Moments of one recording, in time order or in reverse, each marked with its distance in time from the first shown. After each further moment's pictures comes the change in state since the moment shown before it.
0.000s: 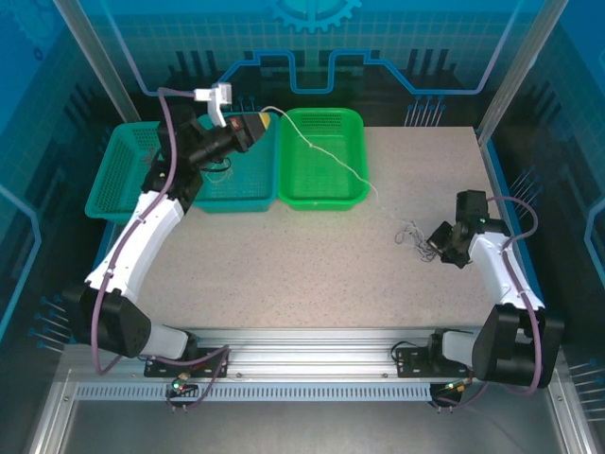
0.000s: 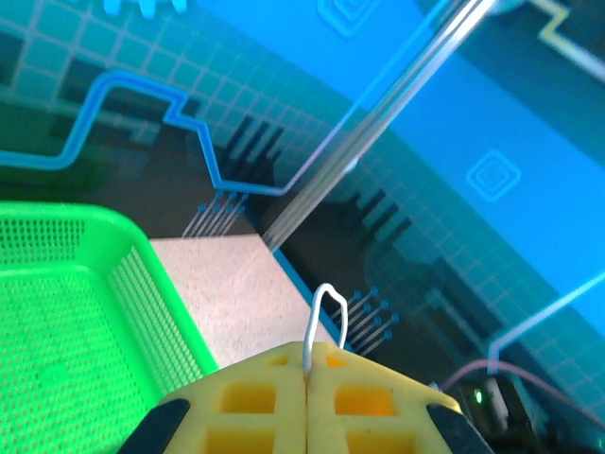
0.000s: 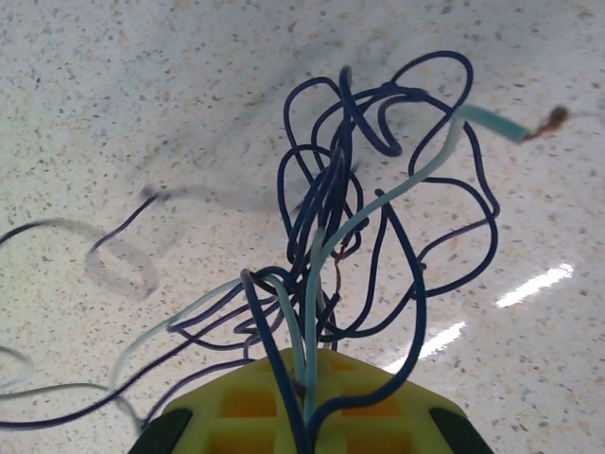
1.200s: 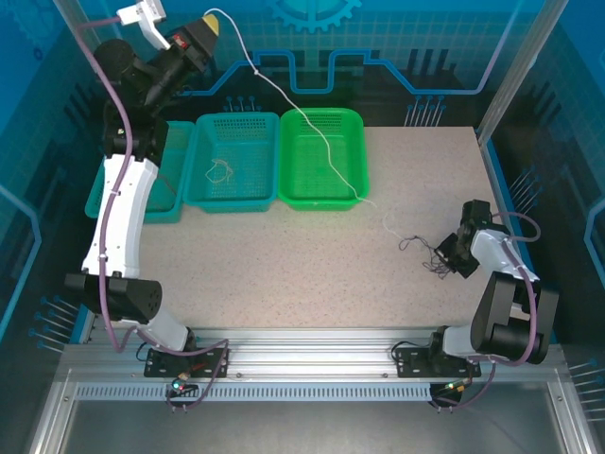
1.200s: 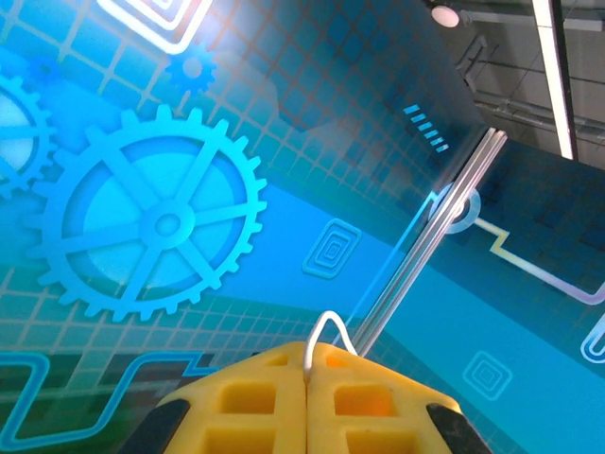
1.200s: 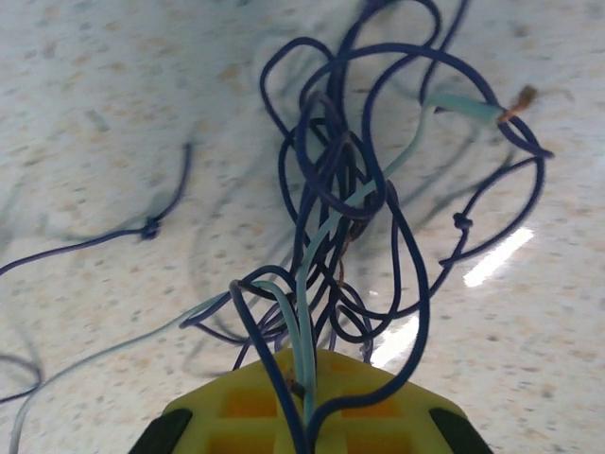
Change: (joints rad) left arm 0.134 0.194 0.612 -0.064 -0.113 -0.065; right arm -0.103 0.156 -0.068 0.094 0.035 -0.002
